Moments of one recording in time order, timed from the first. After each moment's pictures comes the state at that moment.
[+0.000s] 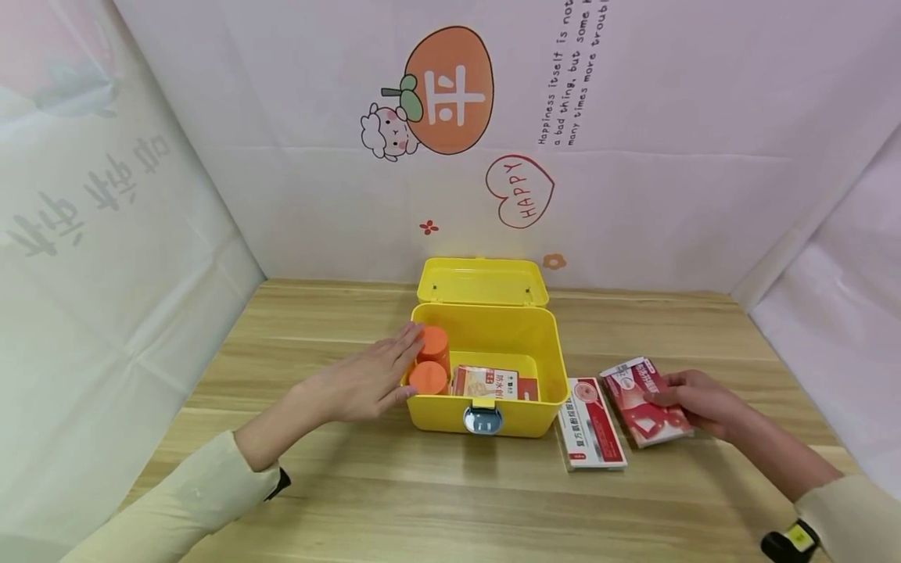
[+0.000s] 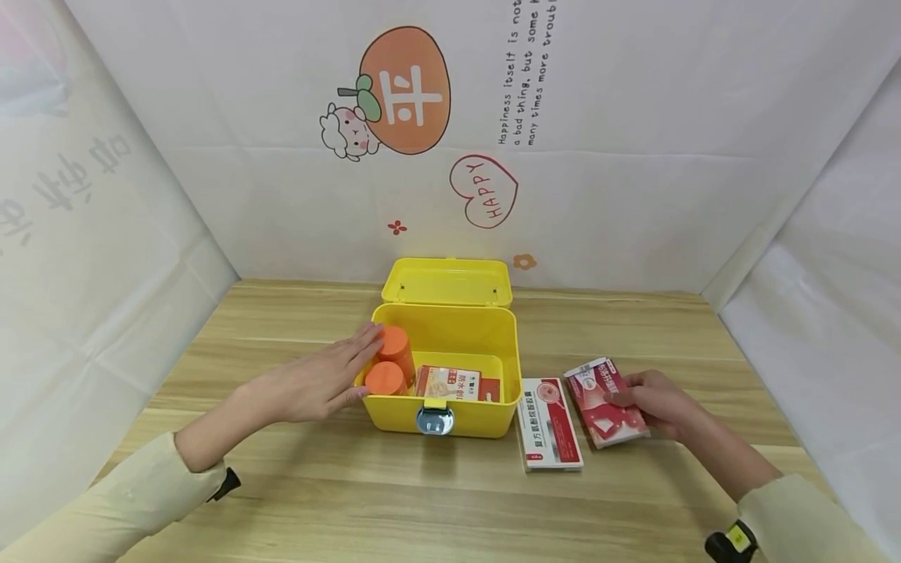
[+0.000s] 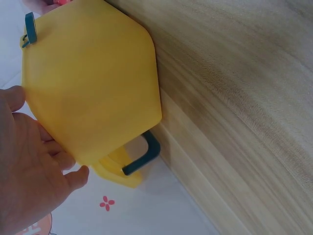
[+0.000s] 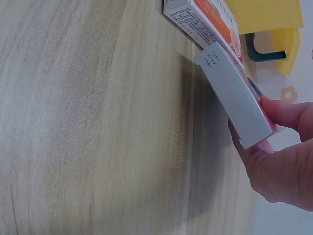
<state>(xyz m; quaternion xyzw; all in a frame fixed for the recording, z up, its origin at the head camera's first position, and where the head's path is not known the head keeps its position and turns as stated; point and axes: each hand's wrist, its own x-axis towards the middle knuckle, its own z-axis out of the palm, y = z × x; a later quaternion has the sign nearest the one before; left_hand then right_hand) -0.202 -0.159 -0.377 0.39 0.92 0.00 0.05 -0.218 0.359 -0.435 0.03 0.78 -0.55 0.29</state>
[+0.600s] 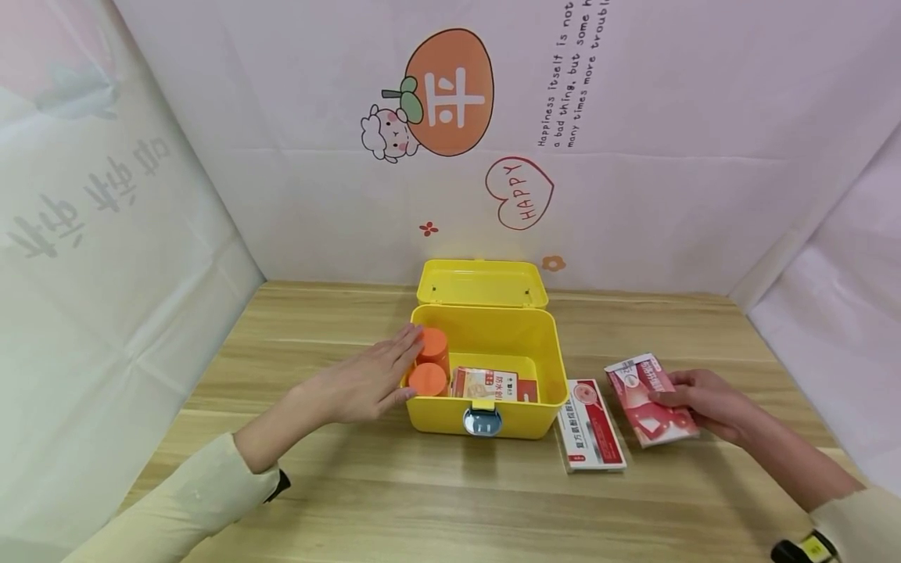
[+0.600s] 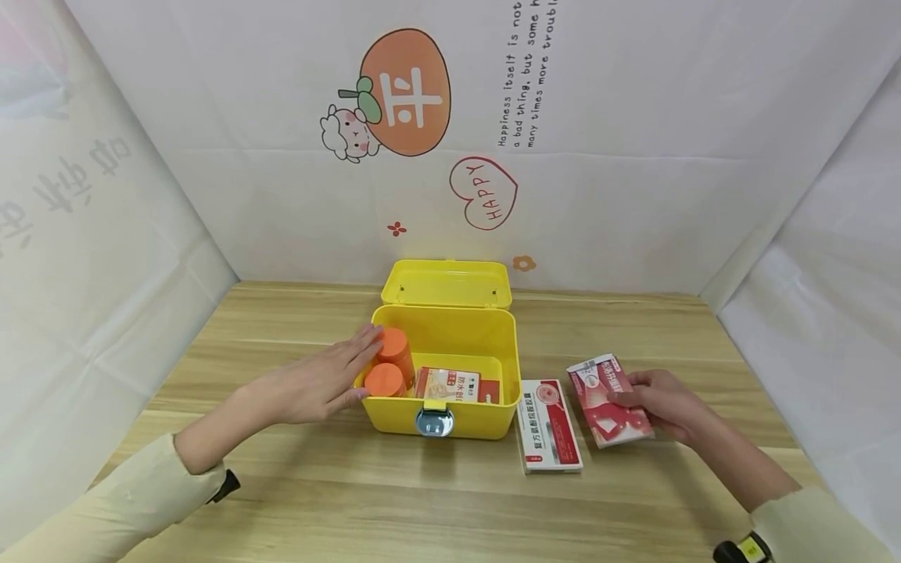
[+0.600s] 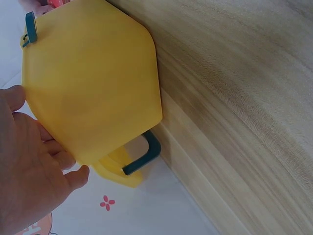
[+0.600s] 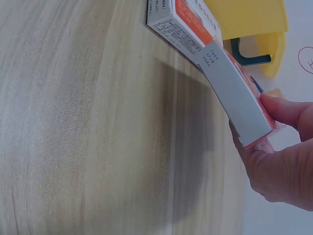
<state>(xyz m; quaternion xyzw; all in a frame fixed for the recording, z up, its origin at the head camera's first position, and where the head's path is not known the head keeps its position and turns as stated) -0.203 -0.161 -0.380 0.40 0.92 0.01 0.05 -0.211 0.360 -0.419 0.04 0.80 -0.54 0.27</state>
